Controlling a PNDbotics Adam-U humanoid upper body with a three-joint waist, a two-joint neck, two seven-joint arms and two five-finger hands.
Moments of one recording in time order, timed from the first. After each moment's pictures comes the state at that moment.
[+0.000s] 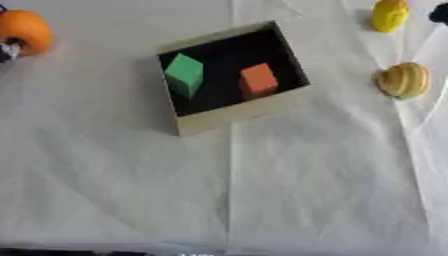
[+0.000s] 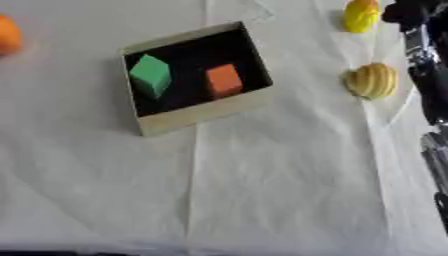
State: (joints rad) left arm -1.04 0.63 -0.03 -0.77 -0.91 -0.18 -0.27; right arm -0.17 -0.51 -0.06 -1.98 -0.07 -0.11 -0.18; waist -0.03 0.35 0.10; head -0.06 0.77
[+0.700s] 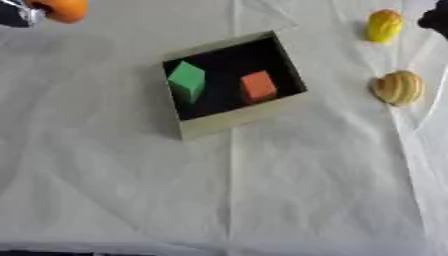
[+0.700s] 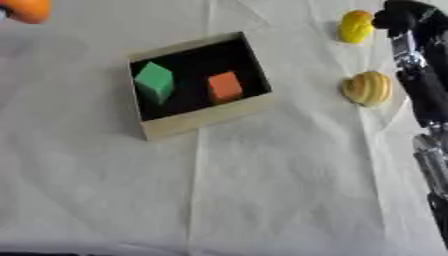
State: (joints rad) left arm -1.04 0.62 -0.22 -1.22 -0.76 -0.29 -0.41; right arm -0.15 -0.52 -0.06 -1.98 -0.09 -0.11 -0.18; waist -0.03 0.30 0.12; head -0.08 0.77
